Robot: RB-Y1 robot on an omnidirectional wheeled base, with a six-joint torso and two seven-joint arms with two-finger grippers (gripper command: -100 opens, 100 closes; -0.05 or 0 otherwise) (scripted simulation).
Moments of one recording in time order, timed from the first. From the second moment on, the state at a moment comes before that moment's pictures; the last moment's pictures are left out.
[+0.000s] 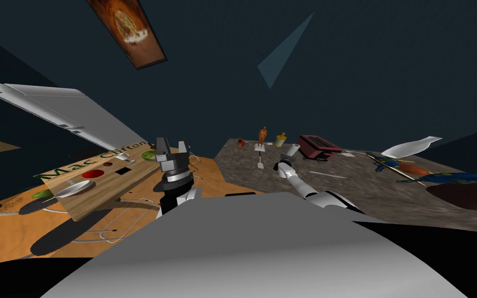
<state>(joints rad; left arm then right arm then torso) 0.53 0.01 0.00 -2.38 0.01 -0.59 -0.11 -0.22 -0.54 0.18 -1.00 1.24 0.79 -0.31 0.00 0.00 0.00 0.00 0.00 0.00</state>
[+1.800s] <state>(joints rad) 0.53 0.01 0.00 -2.38 0.01 -0.59 -0.11 0.14 -0.62 -0.27 -1.12 1.27 0.68 -0.35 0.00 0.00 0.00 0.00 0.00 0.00</state>
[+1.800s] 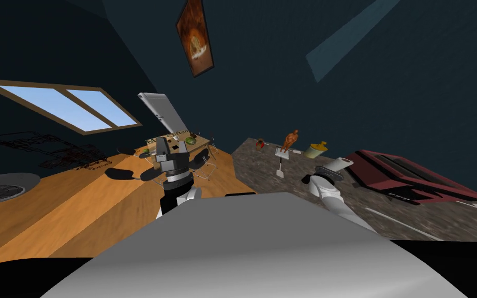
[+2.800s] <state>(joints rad) 0.53 0.01 0.00 -2.38 0.01 -0.59 -0.11 -0.01 -0.59 -0.11 -1.04 1.28 0.73 -0.36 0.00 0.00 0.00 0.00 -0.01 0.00</state>
